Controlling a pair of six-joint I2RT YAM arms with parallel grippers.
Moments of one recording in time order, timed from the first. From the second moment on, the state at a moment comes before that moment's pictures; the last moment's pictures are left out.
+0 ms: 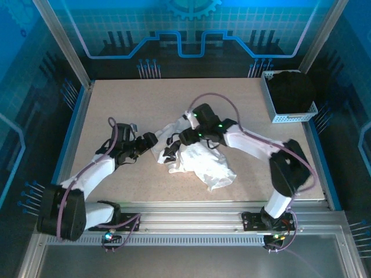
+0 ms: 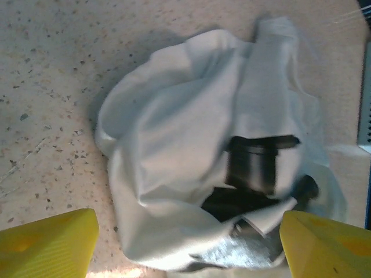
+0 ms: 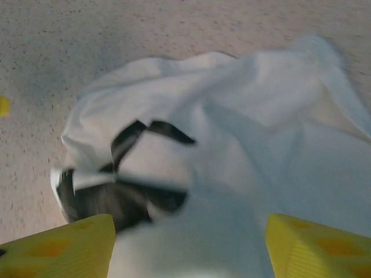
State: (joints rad) left arm -0.15 1.25 0.61 -0.17 0.33 -0.79; right arm 0.68 1.76 1.29 -0.38 -0.11 0.12
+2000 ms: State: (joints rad) left arm -0.76 1.26 0.67 0.10 0.52 -0.45; right arm 0.38 1.06 0.71 -0.18 -0.06 0.22
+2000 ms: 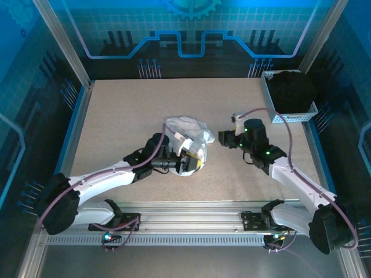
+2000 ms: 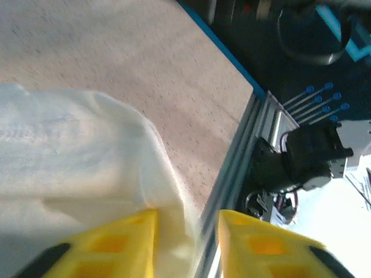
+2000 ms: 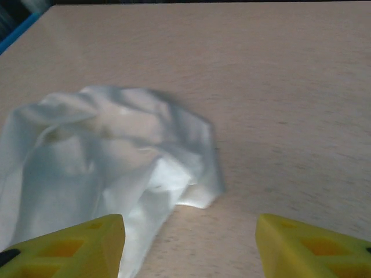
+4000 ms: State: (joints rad) left arm -0.36 0.74 0.72 -0.20 0.20 -0.58; right arm 0.17 1.00 1.13 -0.46 -0.27 0.10
